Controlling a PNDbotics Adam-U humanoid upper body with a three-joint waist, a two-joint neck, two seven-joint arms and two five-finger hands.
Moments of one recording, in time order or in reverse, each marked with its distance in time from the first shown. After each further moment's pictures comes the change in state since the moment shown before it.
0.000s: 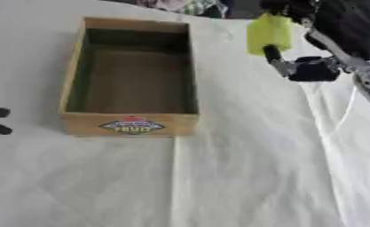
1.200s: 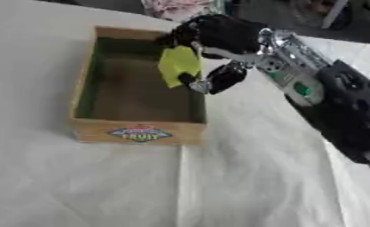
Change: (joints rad) left arm -0.019 -0.018 -0.030 0.000 0.112 -0.035 0.010; right arm -0.330 0.146 0.289 0.149 0.039 -0.146 0.321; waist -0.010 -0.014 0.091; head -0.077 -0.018
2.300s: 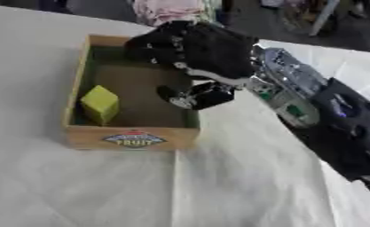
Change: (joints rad) left arm 0.003 0.000 0.015 0.000 0.020 -0.014 0.048; right arm 0.103 0.003 -0.059 -0.234 -0.081 0.007 -0.199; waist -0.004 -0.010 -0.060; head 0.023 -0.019
